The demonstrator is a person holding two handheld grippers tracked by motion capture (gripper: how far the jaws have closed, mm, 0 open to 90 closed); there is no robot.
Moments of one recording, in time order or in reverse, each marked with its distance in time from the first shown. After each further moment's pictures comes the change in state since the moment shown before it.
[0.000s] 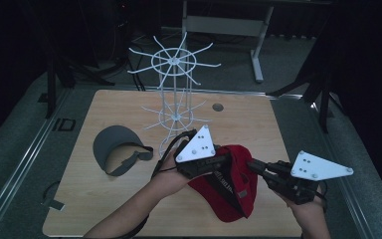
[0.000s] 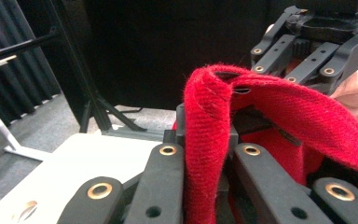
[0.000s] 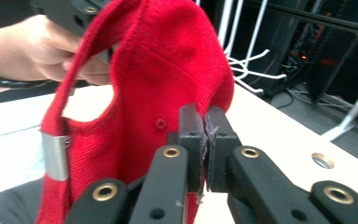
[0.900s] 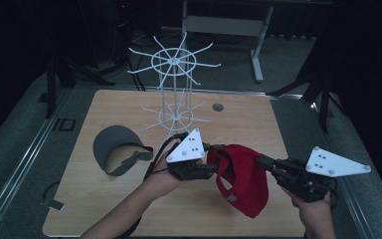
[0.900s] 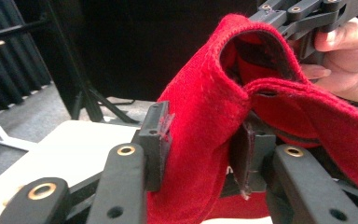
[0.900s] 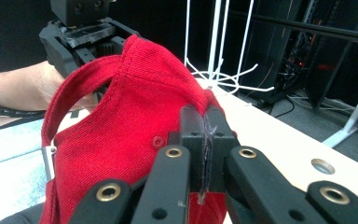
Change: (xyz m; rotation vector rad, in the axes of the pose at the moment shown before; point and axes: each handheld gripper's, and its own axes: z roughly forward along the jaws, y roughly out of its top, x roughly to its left) left arm 0.005 -0.019 -0.013 0.016 -0.006 -0.033; right arm -0.007 0.009 -0.015 -0.064 -0.010 0.067
